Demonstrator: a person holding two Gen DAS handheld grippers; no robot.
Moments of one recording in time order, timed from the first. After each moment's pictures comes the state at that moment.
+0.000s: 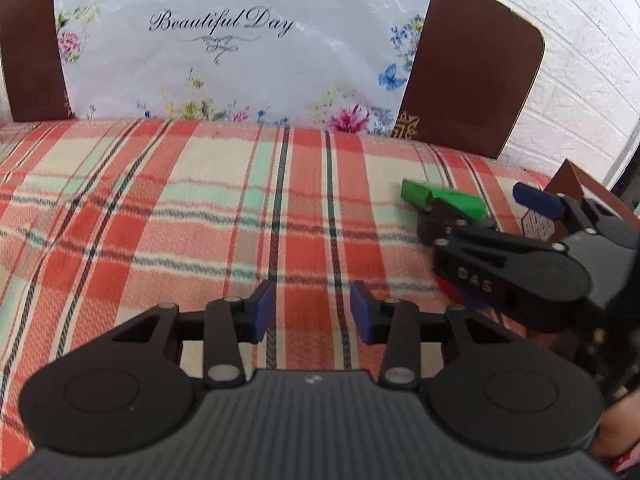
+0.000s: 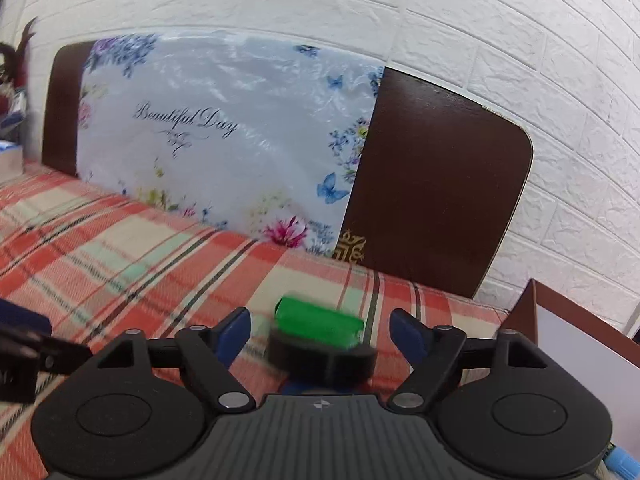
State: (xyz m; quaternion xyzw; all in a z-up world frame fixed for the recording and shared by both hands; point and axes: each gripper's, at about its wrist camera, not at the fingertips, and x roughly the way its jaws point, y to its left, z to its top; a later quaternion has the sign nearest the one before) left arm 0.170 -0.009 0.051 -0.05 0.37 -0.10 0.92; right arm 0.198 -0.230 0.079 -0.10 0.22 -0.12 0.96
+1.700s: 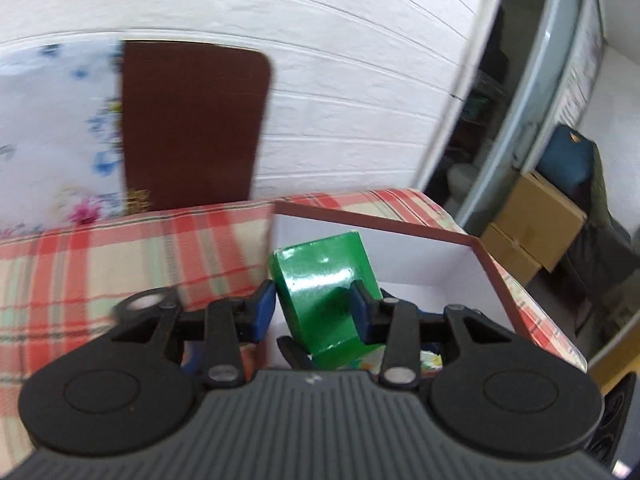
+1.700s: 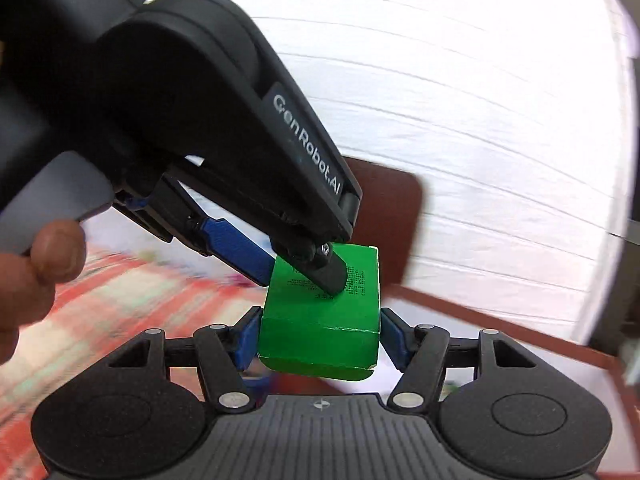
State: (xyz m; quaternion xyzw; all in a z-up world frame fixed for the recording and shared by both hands) left arm 0.131 -0.188 0.128 -0.01 0.31 -0.35 0.89; right arm 0.041 -0.266 0.118 -0.07 0.12 -0.15 0.98
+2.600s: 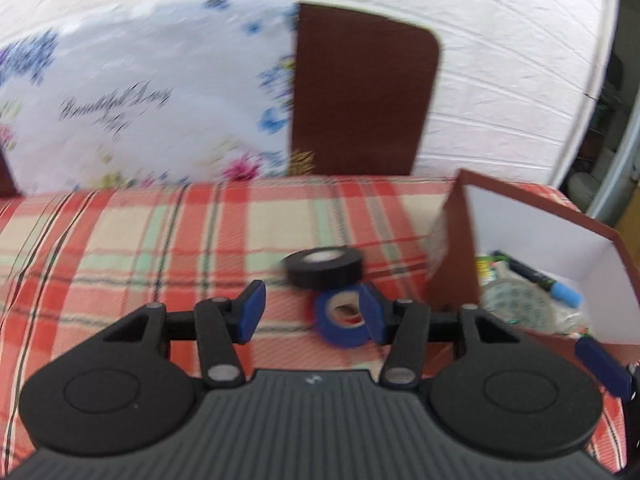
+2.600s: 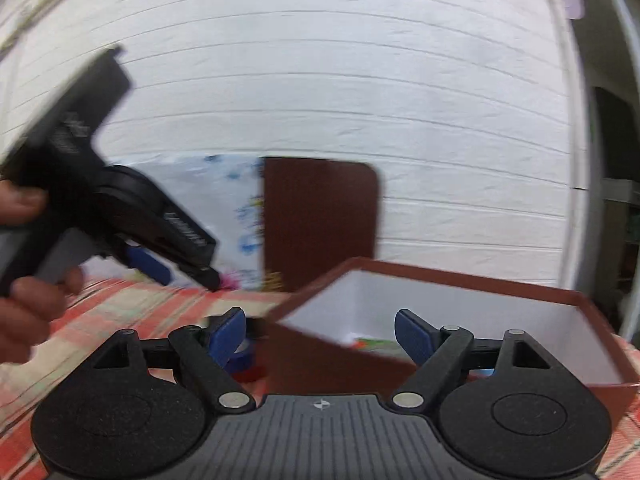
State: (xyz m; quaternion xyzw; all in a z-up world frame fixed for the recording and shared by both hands) left arm 0.149 -0.097 0.084 0.00 0.34 -0.14 0.93; right arm 0.001 -0.269 0.095 -0.01 0.09 -0.14 0.99
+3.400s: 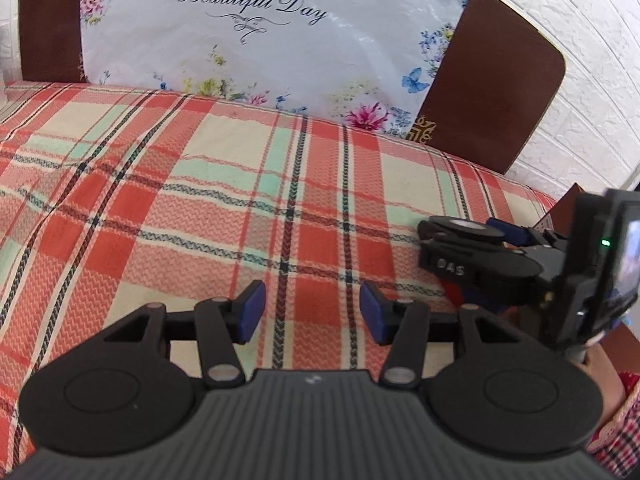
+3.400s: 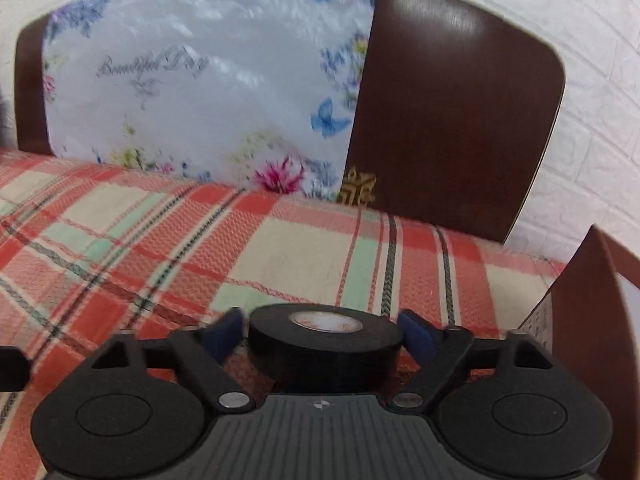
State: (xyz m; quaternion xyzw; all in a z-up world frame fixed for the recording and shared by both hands) left arm 0.170 0.010 0.039 -0.11 0.39 -0.09 0.91; right arm 0.241 -0.254 0.053 -0.05 0.31 -0.12 0.94
